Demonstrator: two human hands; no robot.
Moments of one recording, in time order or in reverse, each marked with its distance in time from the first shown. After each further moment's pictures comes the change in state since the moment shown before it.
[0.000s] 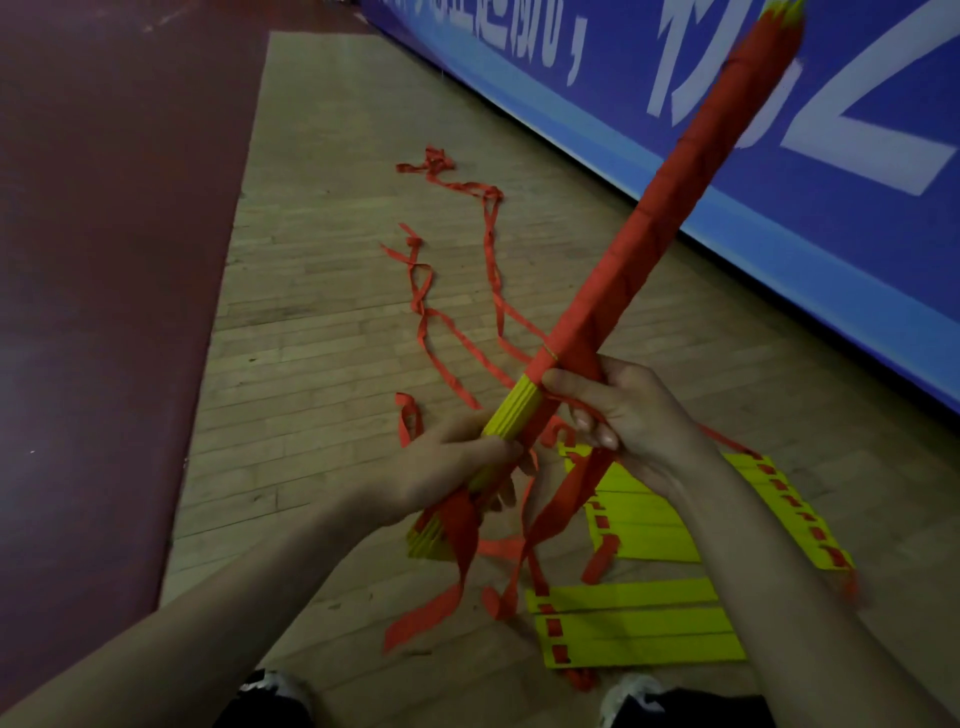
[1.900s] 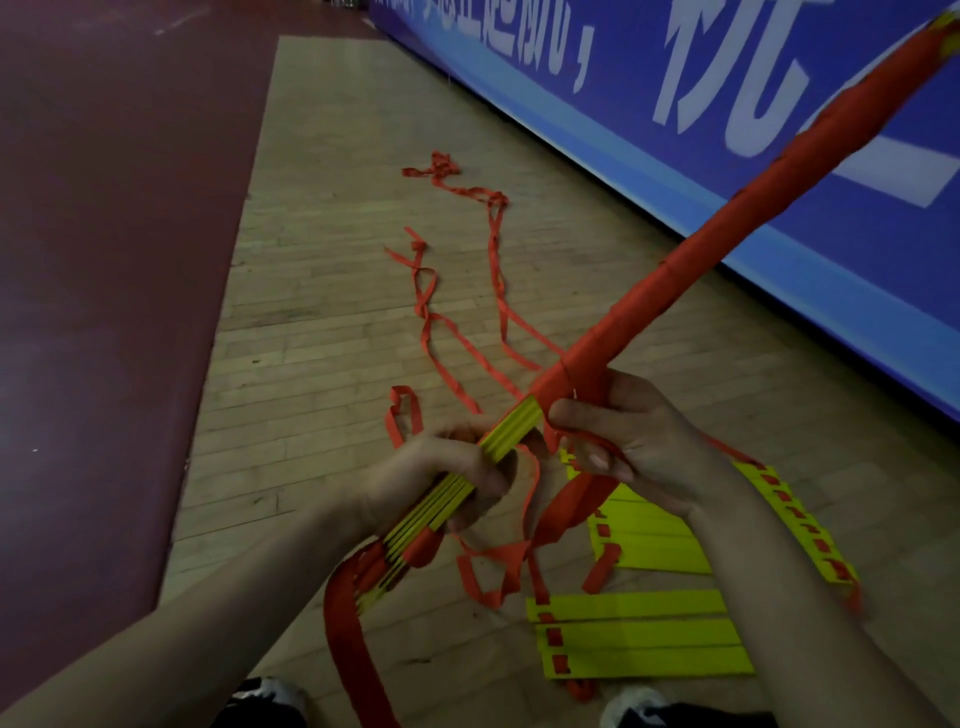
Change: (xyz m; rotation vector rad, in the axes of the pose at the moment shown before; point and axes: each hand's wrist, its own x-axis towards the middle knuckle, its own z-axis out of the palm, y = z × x) left_hand -0.003 -0.011 -0.020 -0.401 -0.341 0.115; right_hand -0.019 -0.013 0.004 0.001 -0.218 -0.035
